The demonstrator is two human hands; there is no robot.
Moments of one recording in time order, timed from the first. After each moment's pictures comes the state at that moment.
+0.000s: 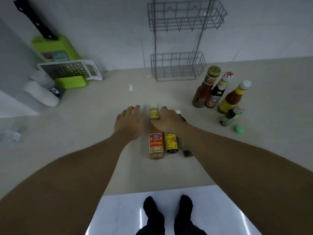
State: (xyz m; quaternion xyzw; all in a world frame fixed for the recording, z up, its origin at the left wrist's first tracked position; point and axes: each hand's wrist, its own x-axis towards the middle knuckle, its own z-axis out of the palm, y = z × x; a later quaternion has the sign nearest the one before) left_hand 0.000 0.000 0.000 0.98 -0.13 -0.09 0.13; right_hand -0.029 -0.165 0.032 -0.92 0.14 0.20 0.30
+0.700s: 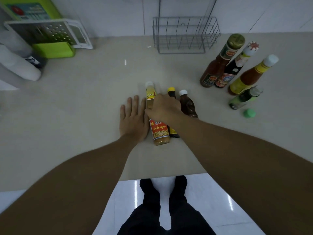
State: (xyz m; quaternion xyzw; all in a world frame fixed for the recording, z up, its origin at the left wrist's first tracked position) left_hand -0.034 0.001 -0.099 0.98 -0.15 -0.07 0.08; right_hand -0.022 -0.130 0.001 -0.97 0.11 0.15 0.16
